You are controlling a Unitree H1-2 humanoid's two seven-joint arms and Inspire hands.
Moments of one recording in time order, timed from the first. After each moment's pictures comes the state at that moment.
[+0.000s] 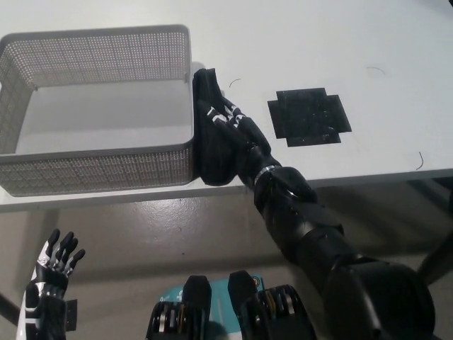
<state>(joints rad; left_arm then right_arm) 0.15 0.04 0.22 -0.06 -0.20 -0.43 -0.23 -1.09 0.17 -0.26 1.43 0.27 -0.25 0.17</state>
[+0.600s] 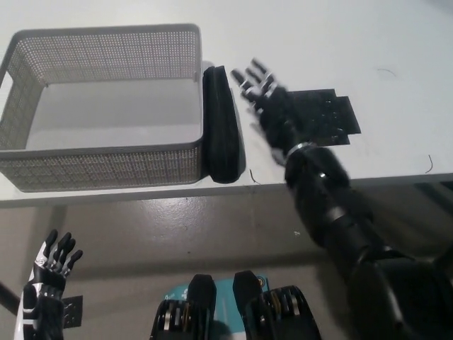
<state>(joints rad) 0.15 0.04 0.23 -0.06 -0.20 -0.43 -0.23 -1.06 0.07 -0.26 1.25 0.28 -0.32 0.21</state>
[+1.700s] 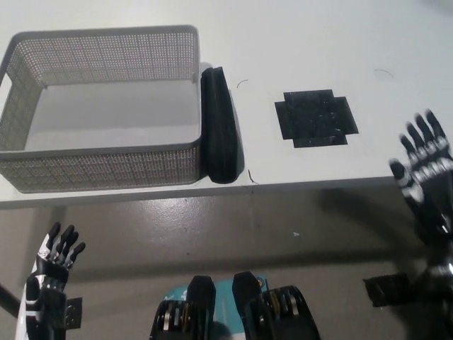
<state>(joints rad) 0.12 0.05 0.22 -0.06 -0.20 -0.43 -0.23 -0.20 -0.02 -0.23 0.00 0.28 -0.21 0.21</state>
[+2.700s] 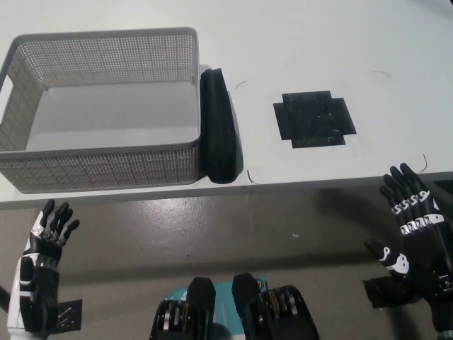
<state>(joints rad) 0.06 0.09 0.22 -0.06 -0.19 -0.44 -0.22 -0.02 -0.11 -0.05 -0.19 0.30 -0.18 0.25</state>
